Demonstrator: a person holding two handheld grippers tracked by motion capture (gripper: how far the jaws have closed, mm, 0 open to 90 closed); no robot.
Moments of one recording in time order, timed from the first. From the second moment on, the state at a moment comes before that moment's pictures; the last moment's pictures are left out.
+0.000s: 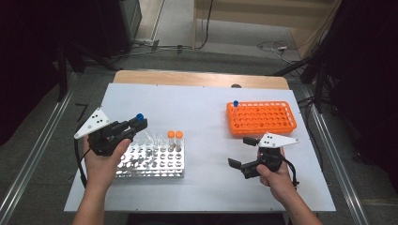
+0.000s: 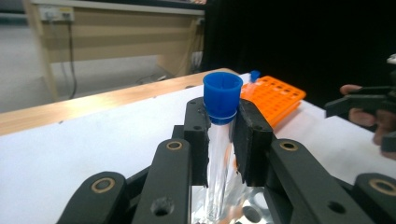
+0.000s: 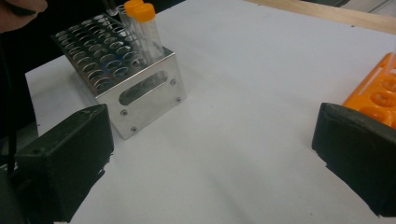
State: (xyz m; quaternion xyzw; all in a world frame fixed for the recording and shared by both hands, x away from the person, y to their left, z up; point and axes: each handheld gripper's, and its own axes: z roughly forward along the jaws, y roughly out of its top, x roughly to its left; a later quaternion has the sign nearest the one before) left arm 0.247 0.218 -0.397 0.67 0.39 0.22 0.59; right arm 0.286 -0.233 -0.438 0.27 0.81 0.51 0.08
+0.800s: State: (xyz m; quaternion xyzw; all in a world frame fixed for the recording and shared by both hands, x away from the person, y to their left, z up) left arm 0.255 0.222 -0.420 0.68 0.41 0.23 0.56; right arm 0.290 -0.251 -0.444 0.31 0.81 0.50 0.10
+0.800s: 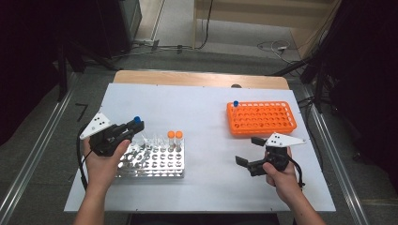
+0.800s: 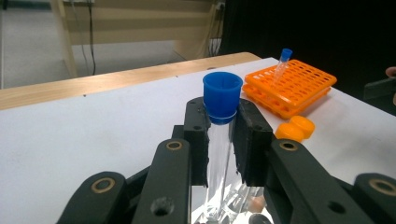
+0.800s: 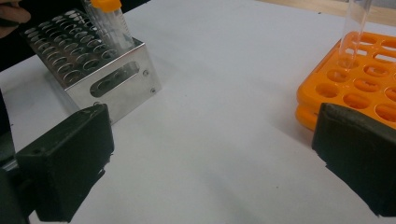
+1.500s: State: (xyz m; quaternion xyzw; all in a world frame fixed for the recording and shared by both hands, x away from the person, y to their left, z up) left arm 0.254 0.213 -0.434 0.70 0.42 0.23 0.53; right arm 0.293 -0.252 -0.446 0.31 0.81 0.49 0.10
